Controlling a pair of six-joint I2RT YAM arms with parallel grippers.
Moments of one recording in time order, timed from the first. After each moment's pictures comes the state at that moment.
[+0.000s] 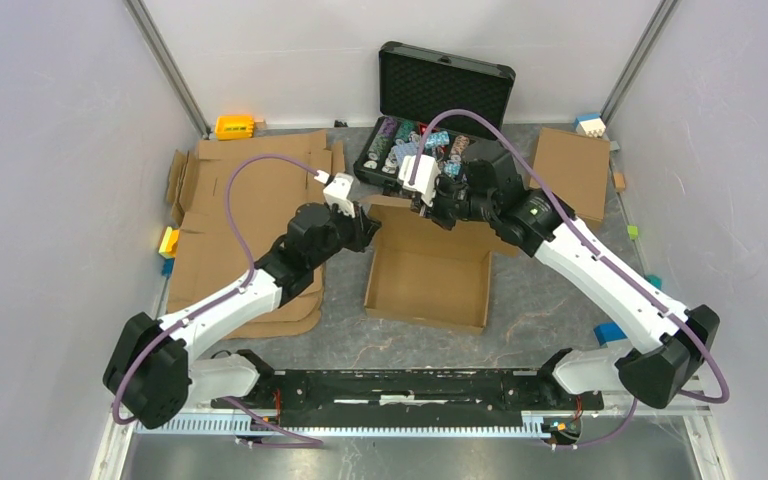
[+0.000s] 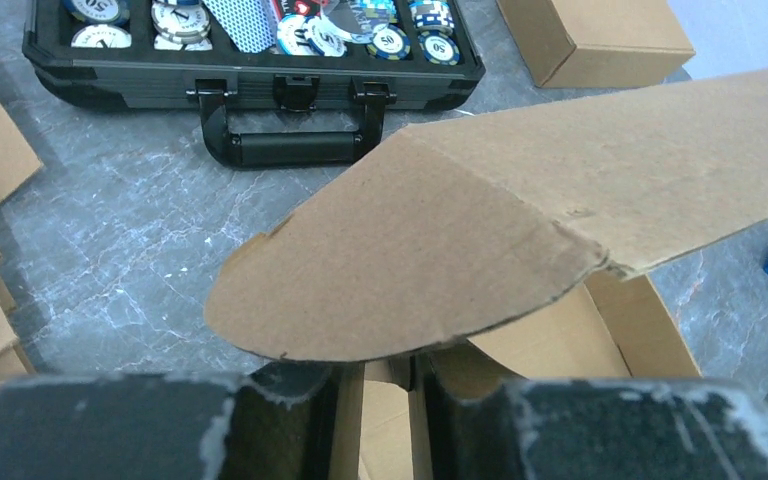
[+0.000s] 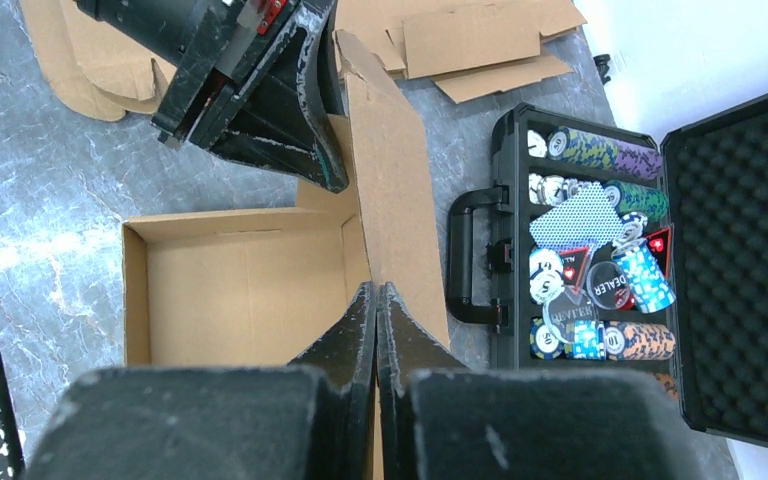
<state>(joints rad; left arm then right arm) -0.62 1.20 0.70 0.23 0.06 -0.27 0.69 1.34 1.39 -0.55 -0.36 -0.56</state>
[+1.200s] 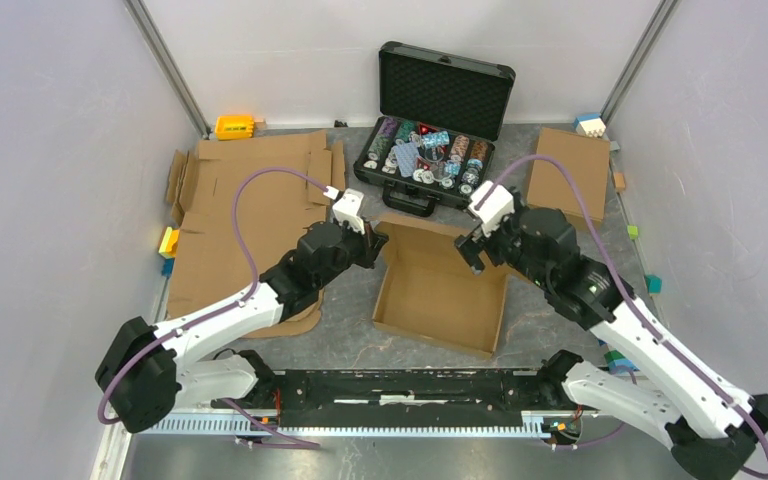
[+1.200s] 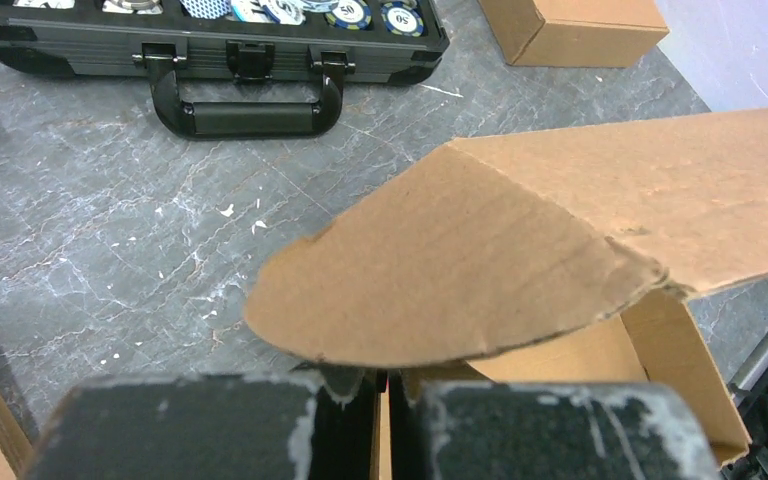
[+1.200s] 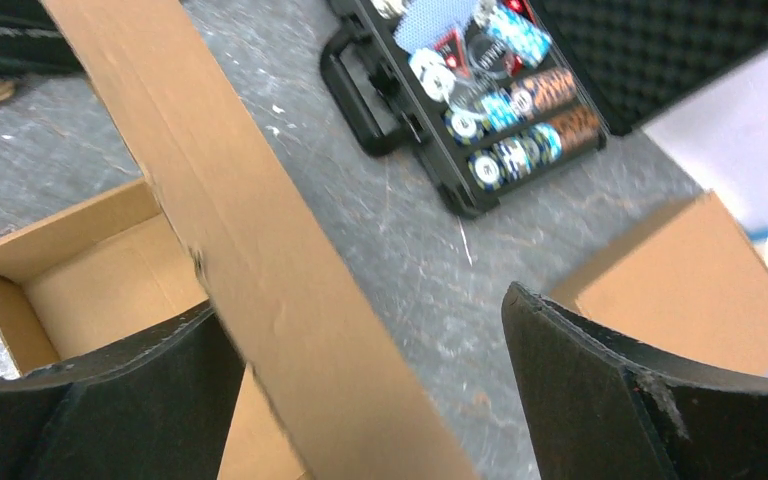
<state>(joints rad) -0.78 1.15 0.65 0.23 -0.11 -0.34 0.70 0.89 0.98 -0.46 0.11 -0.28</state>
